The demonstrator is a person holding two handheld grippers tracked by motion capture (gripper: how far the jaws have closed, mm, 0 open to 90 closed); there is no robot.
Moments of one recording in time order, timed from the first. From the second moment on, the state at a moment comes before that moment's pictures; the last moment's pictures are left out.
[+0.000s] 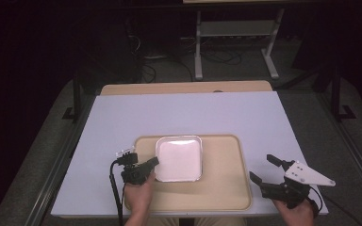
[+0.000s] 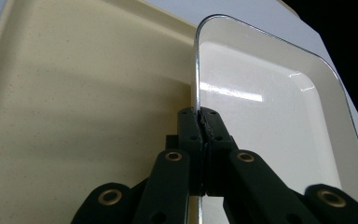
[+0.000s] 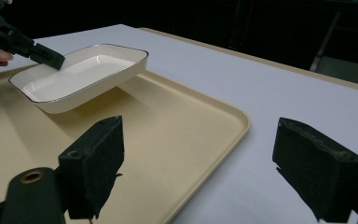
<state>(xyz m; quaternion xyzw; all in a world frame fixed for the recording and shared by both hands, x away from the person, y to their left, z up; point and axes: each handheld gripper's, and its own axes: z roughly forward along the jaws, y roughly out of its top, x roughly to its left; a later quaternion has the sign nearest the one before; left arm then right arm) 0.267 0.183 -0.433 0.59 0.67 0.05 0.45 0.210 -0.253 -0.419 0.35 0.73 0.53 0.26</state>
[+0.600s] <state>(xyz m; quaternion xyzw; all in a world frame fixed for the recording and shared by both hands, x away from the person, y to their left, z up) 0.255 0.173 -0.442 0.60 0.68 0.06 0.42 0.210 -0.253 -0.419 0.35 0.73 0.52 0.26</state>
